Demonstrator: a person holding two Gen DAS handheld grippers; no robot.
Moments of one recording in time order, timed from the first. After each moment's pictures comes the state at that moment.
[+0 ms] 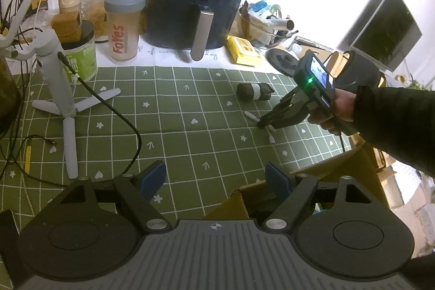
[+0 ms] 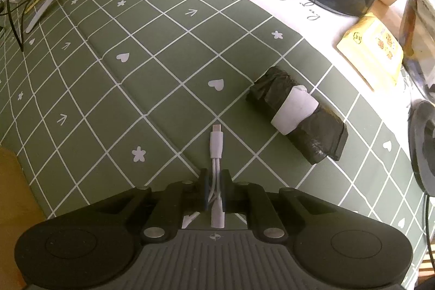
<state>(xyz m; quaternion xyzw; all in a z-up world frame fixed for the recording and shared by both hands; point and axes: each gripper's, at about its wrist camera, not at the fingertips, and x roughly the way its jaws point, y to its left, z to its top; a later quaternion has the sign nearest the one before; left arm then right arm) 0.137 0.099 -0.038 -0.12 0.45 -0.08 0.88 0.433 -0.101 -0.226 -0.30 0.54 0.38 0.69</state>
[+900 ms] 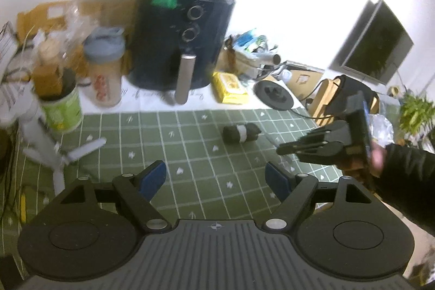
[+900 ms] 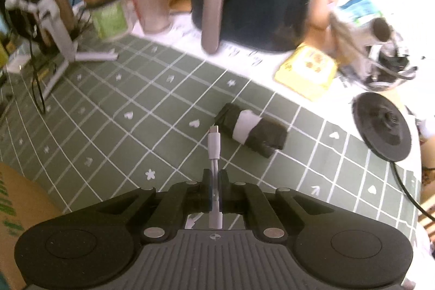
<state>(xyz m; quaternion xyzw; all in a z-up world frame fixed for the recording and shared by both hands) 0.186 0.081 -0.002 -0.10 0.40 -0.10 0.91 0.395 -0.175 -0.139 -0.17 0.46 0.34 0.80</state>
